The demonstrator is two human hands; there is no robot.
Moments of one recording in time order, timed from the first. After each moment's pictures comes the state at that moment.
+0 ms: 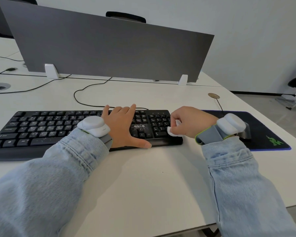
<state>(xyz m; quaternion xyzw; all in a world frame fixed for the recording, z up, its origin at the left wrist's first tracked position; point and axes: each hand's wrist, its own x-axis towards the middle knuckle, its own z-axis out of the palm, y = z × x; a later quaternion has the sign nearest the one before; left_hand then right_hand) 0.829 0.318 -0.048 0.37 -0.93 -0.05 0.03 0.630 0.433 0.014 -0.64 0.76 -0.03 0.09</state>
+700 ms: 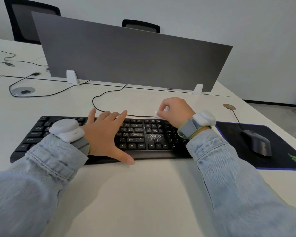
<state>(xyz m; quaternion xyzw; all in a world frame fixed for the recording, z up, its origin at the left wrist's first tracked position) 0.907 0.294 -0.034 0.39 -0.92 -0.05 -0.04 0.652 0.328 -0.007 -0.63 0.75 -0.20 0.01</state>
